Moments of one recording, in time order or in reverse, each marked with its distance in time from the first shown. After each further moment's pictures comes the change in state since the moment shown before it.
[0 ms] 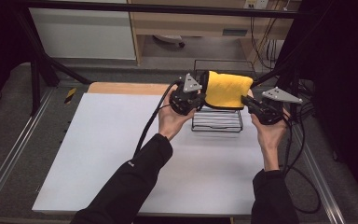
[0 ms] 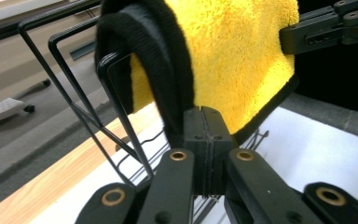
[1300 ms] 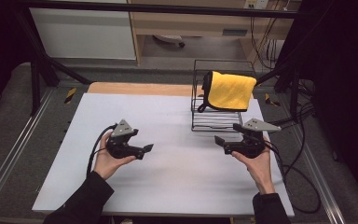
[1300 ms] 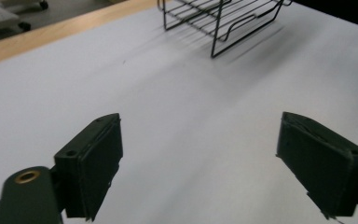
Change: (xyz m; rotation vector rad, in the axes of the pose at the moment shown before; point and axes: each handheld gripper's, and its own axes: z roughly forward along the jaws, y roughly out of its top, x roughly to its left) left arm 0.046 -0.187 -0.125 0.135 0.000 -0.175; right arm 0.062 -0.067 -0.011 0.125 0.242 0.045
